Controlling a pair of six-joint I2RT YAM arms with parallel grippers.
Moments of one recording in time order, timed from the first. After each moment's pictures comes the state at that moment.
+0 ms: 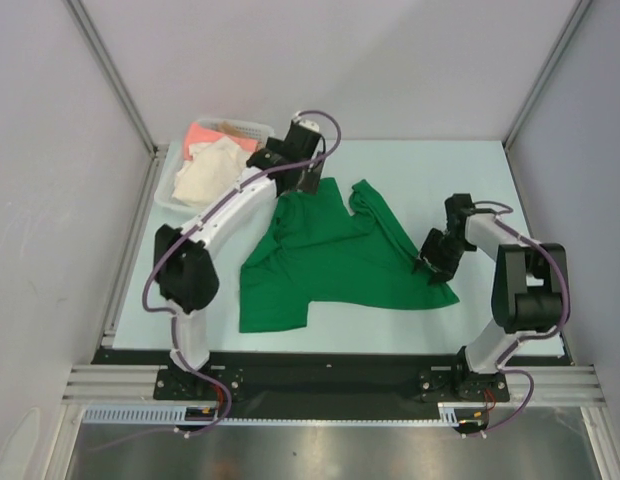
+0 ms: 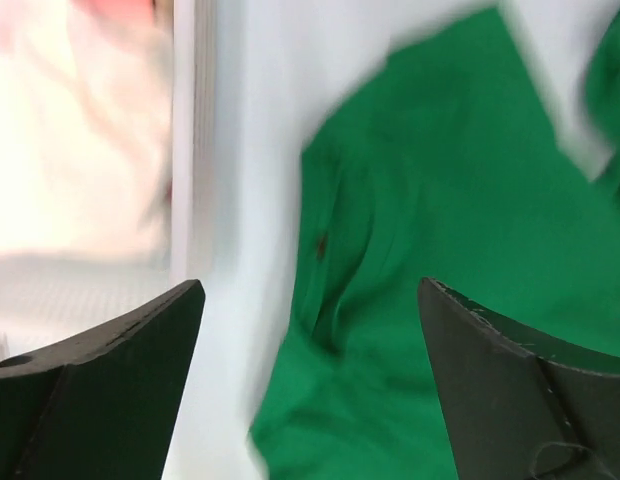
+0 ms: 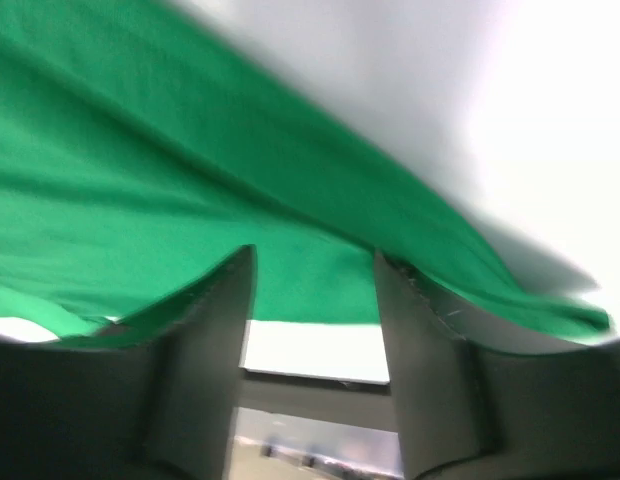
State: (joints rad) left arm -0.59 1.99 1.95 -0.76 -0.47 -0.14; right arm 0.02 1.69 1.01 -0.73 -0.22 0.56
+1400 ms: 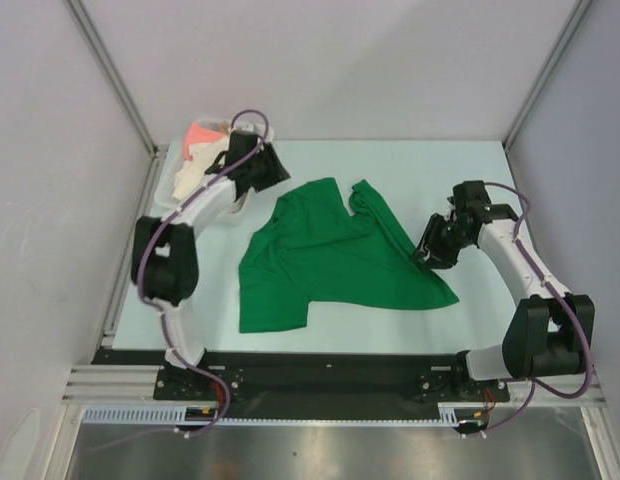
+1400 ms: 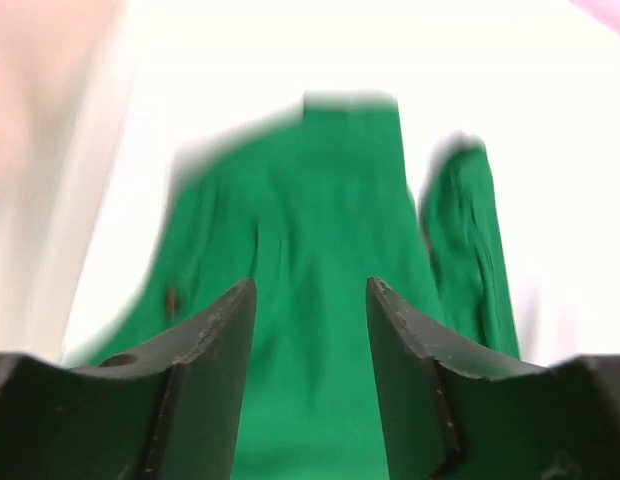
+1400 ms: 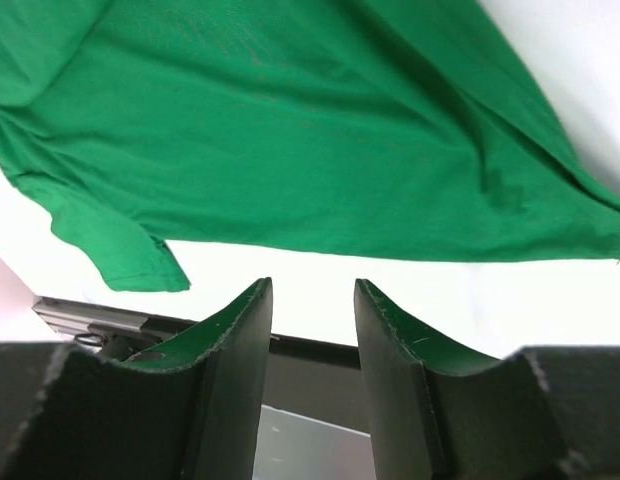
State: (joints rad) left arm -0.27 1.82 1.42 -0.28 0.11 -0.63; right arm 0.06 1.39 1.06 -0.88 -0.33 0.52
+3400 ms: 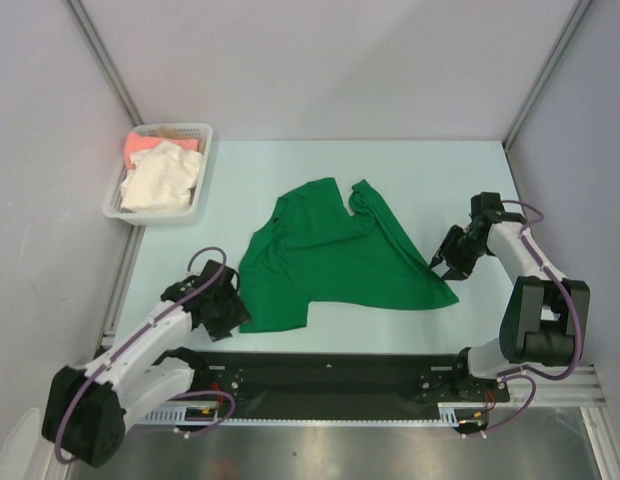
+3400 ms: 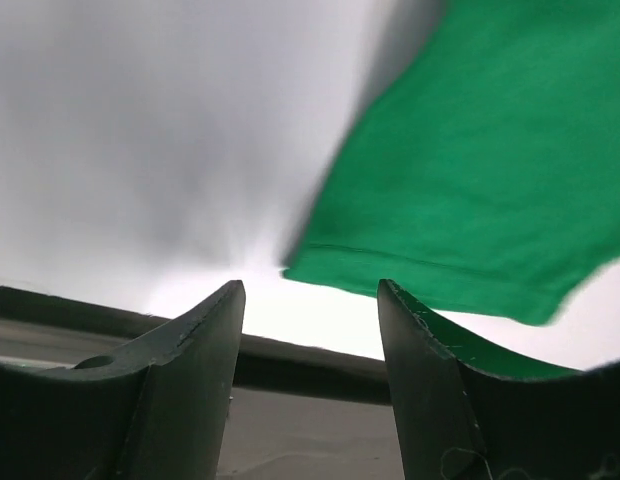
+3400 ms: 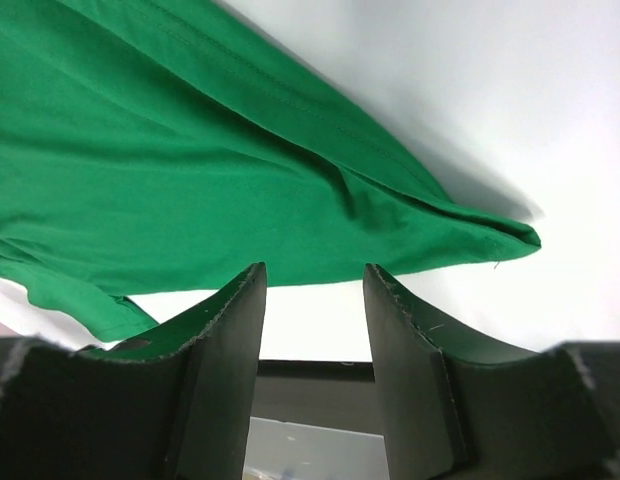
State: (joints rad) left arm -0.40 0.89 0.48 -0.83 -0.05 -0.96; right arm -0.09 1.47 0.99 -0.85 -0.25 0.52
